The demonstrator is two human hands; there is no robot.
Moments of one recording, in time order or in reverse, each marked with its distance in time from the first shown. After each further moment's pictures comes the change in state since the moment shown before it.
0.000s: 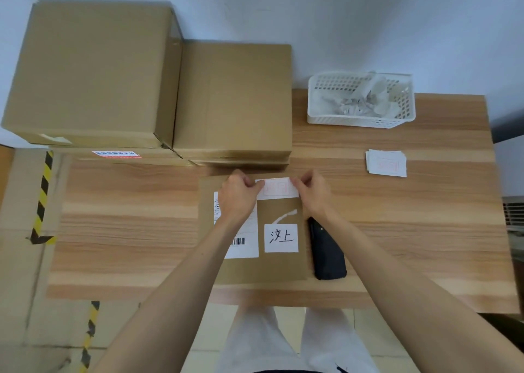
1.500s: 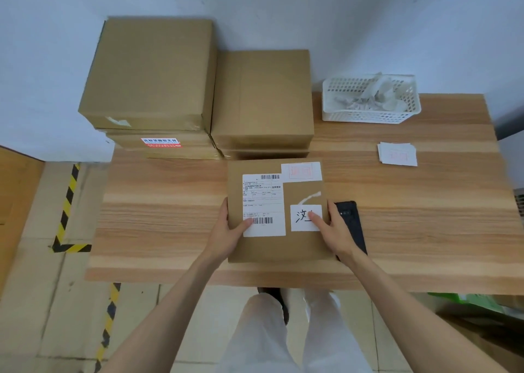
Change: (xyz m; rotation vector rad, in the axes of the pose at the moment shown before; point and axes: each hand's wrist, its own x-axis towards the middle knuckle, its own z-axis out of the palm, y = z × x) left_hand -0.081 -0.138 -0.061 -0.436 -0.276 0.045; right_hand -0.109 0.071 0.037 0.350 -0.138 -0.015
